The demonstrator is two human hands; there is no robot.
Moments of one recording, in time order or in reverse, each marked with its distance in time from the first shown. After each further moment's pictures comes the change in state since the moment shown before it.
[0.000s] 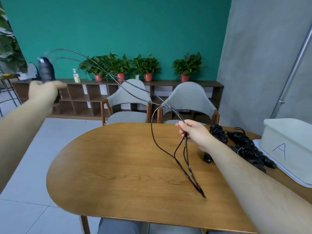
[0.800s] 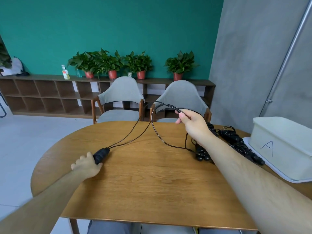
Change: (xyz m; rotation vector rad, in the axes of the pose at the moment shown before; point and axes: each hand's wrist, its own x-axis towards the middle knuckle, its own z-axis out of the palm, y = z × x) left_hand -0.127 -0.226 0.062 1.345 -0.504 0.008; right_hand 0.000 -0.013 -0.016 -0.312 0.242 -0.206
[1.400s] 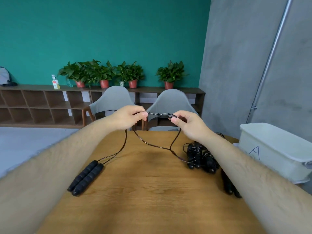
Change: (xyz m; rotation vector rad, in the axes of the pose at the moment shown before) left_hand -0.067 0.179 -0.185 -0.404 0.058 0.957; right_hand 0.004 -0.024 -0.041 -0.084 -0.079 -0.082
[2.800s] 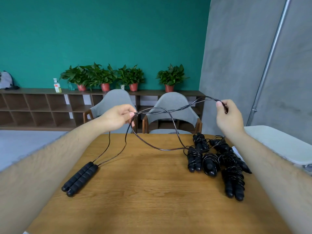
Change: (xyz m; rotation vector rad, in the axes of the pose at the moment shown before) left_hand -0.014 -0.012 -0.021 -0.189 0.059 -0.116; right_hand -0.001 0.049 -0.080 -0.069 0.607 0.134
